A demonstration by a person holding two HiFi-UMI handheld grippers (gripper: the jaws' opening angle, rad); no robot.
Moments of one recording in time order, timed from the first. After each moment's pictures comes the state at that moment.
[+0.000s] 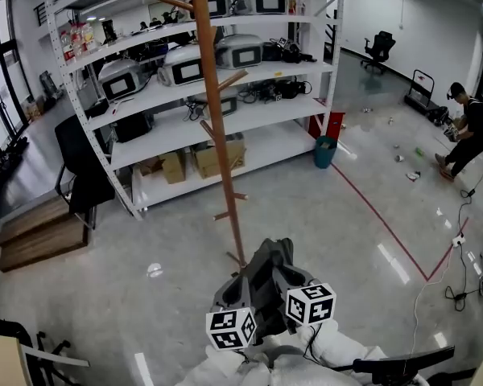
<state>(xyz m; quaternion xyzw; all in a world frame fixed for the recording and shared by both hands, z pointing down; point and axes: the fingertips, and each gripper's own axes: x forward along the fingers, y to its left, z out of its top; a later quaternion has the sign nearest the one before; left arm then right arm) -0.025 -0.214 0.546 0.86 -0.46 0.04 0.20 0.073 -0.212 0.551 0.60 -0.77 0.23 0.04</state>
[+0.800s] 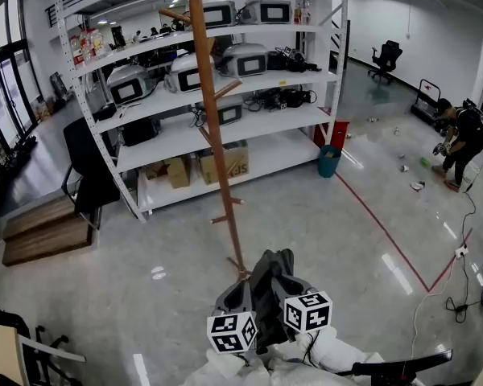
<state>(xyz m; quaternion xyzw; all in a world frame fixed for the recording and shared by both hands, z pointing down) 0.004 -0.193 0.548 0.86 -0.47 0.04 0.21 0.093 -0.189 0.563 0.58 -0.78 0.23 0.07</state>
